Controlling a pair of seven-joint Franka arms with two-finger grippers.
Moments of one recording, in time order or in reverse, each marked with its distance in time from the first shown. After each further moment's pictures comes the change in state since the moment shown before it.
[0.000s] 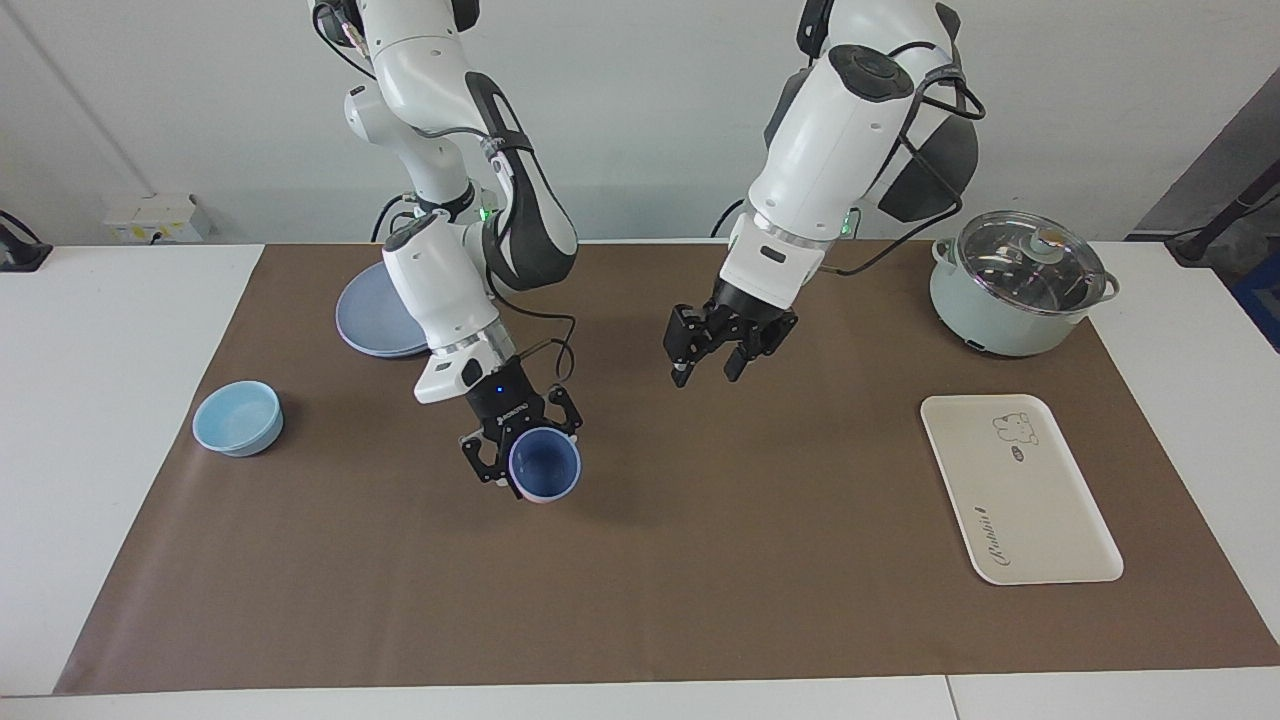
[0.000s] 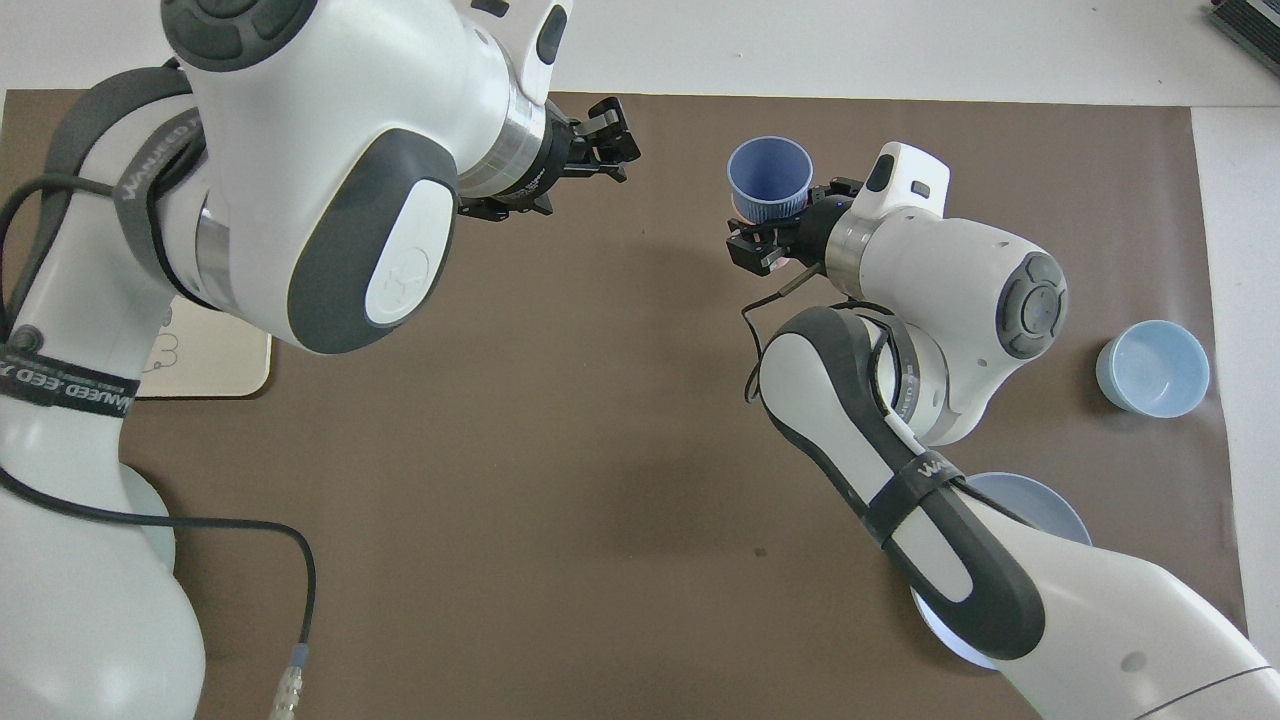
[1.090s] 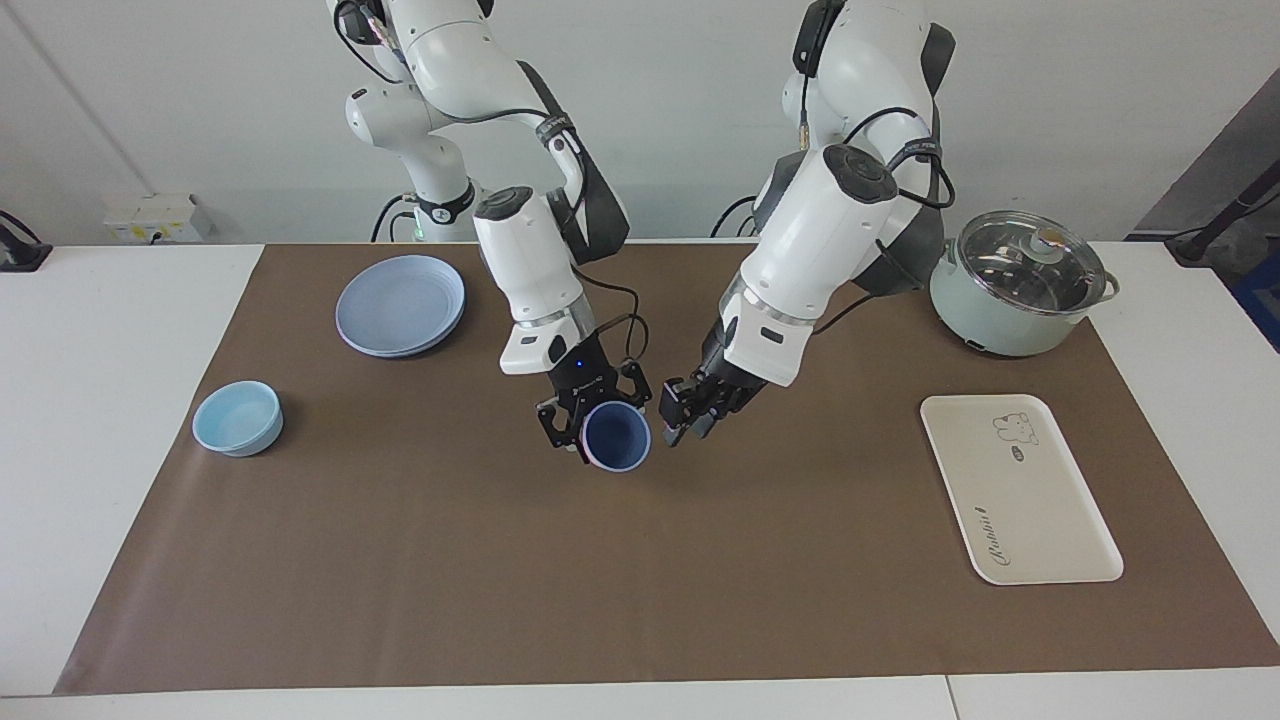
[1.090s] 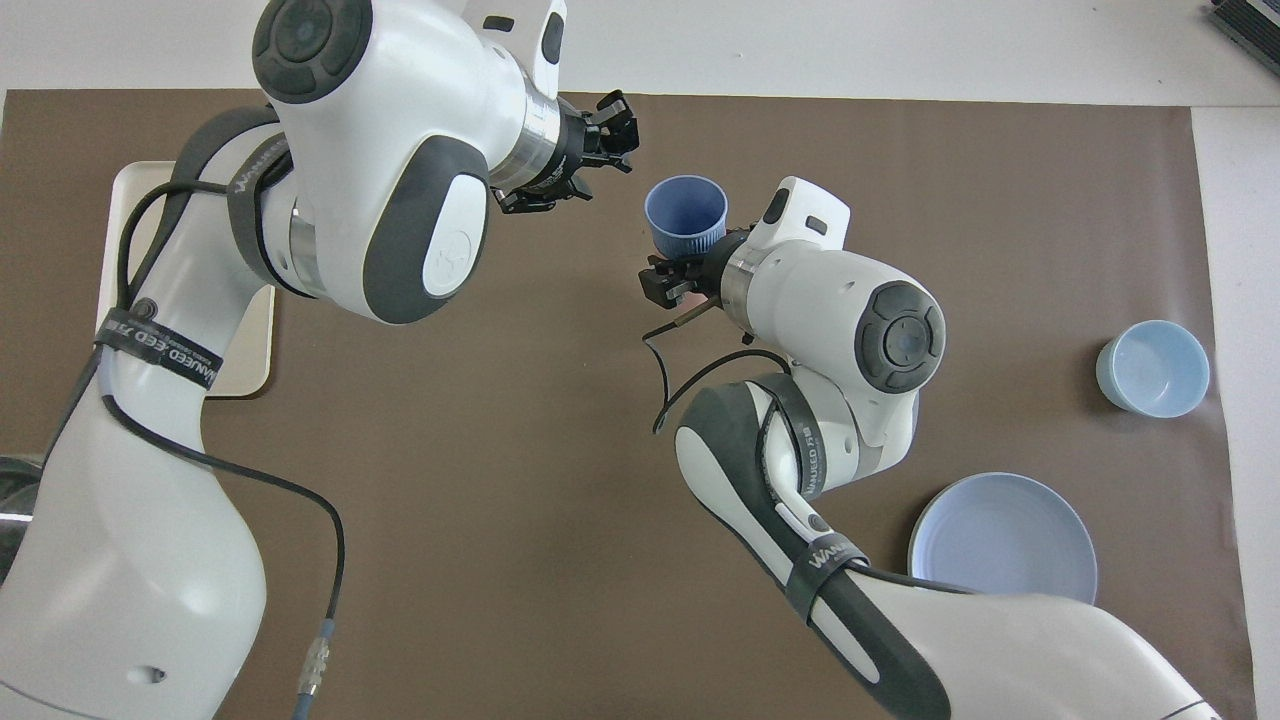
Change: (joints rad) left arm 0.008 0.080 0.009 -0.068 -0.080 0.189 -0.084; right arm 0.118 -0.003 0.003 -0.017 -0.120 -0.004 0.282
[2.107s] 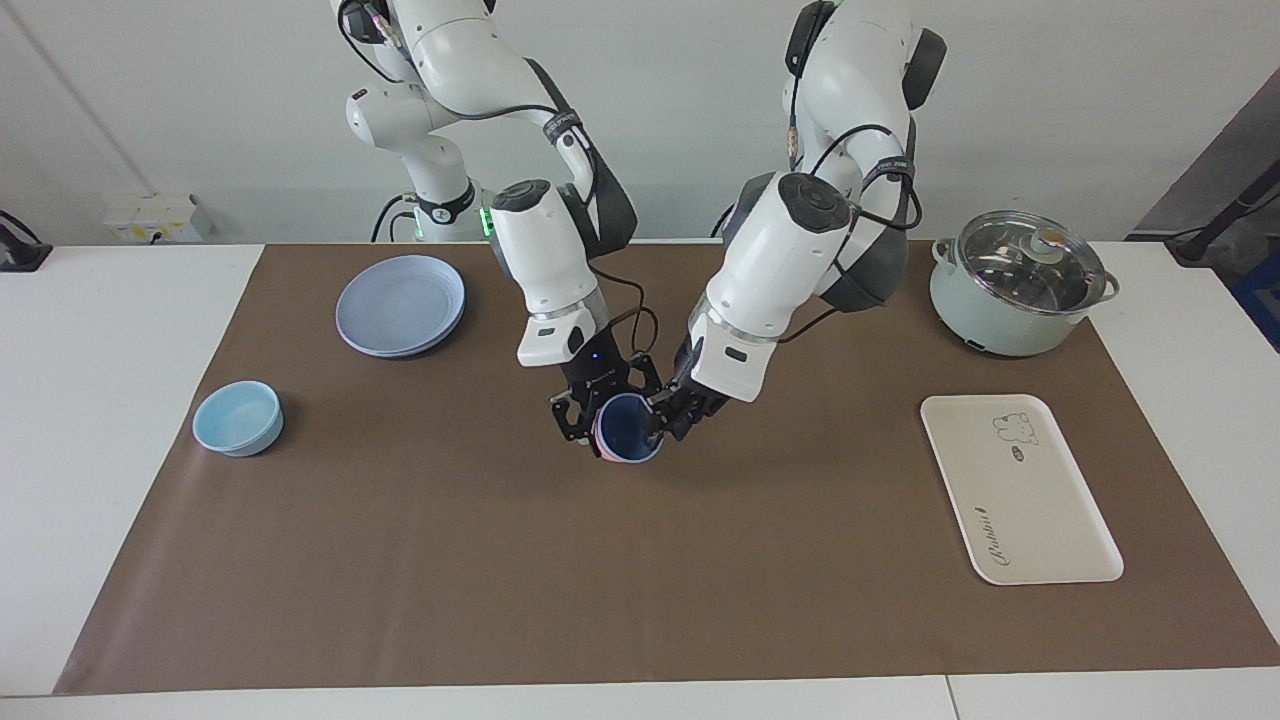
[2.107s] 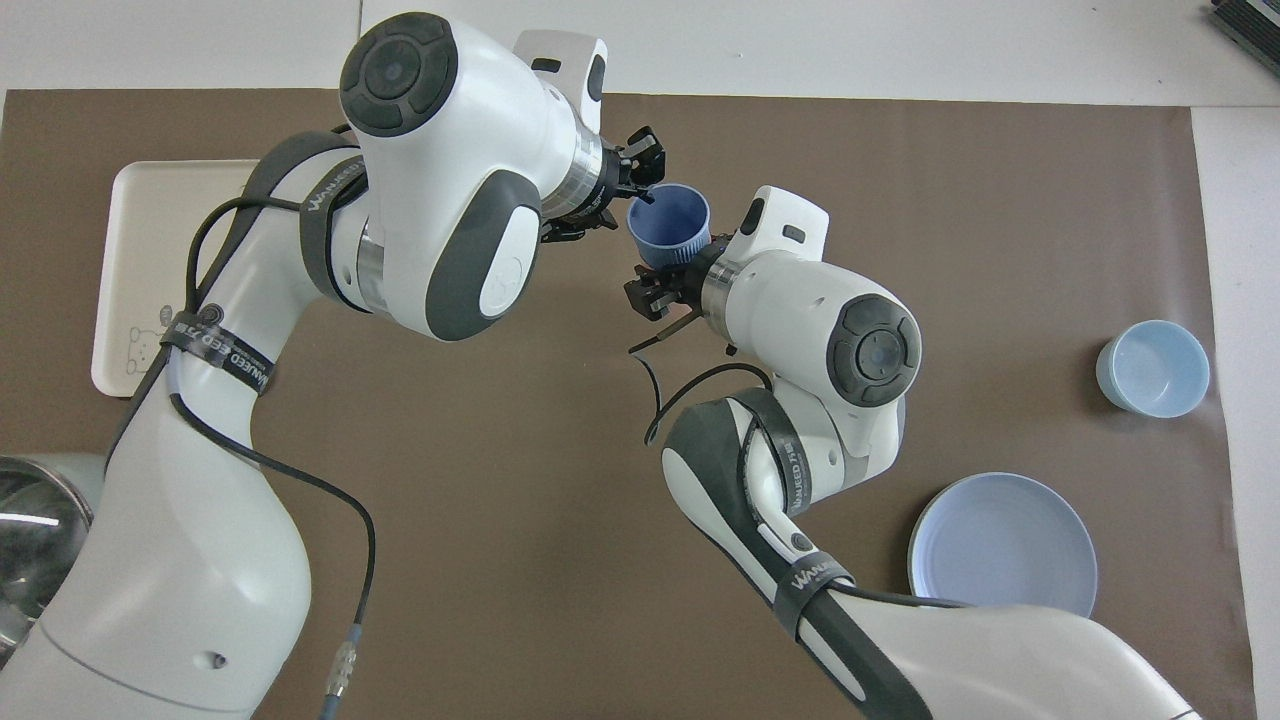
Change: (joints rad) left arm -0.036 0.025 -0.005 -0.030 0.030 0.005 -0.069; right arm 0.024 -0.004 -0.001 -0.003 -0.056 0.000 0.024
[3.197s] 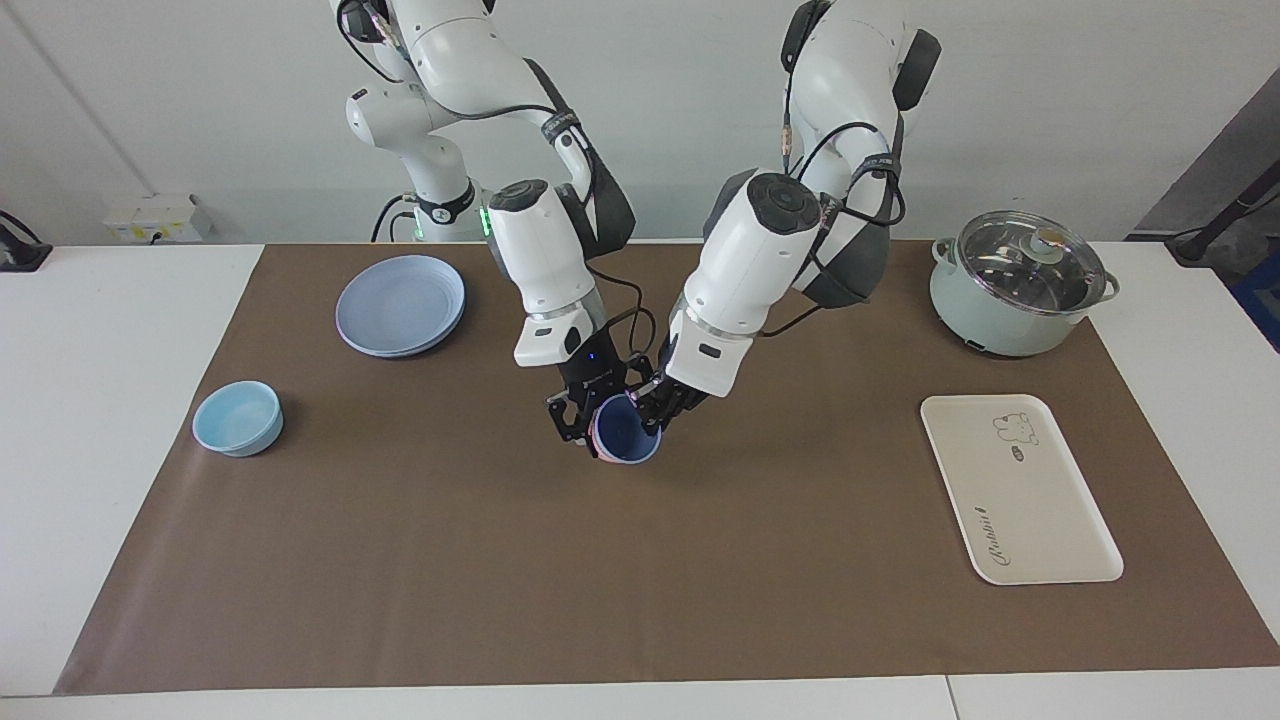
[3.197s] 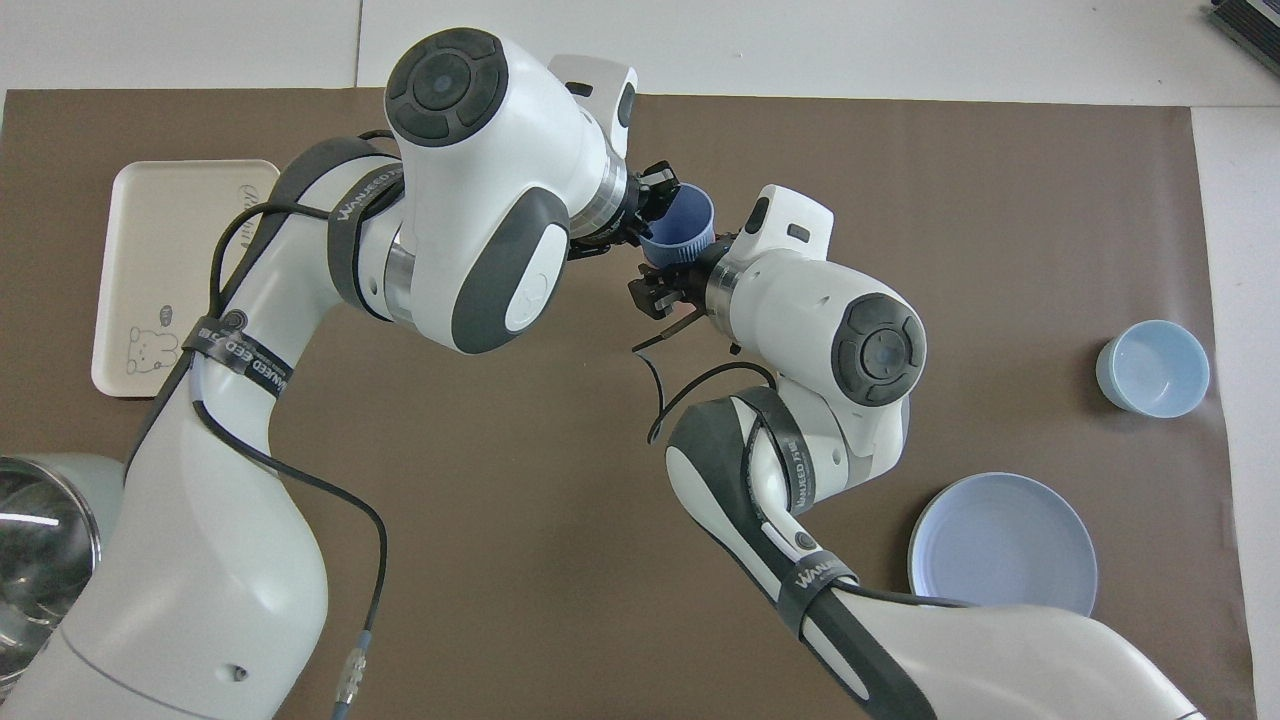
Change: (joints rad) left arm -0.023 -0.001 -0.005 0.001 0.021 -0.053 0.000; right arm 0.000 -0.003 -0.007 -0.005 -0.008 0.000 -0.002
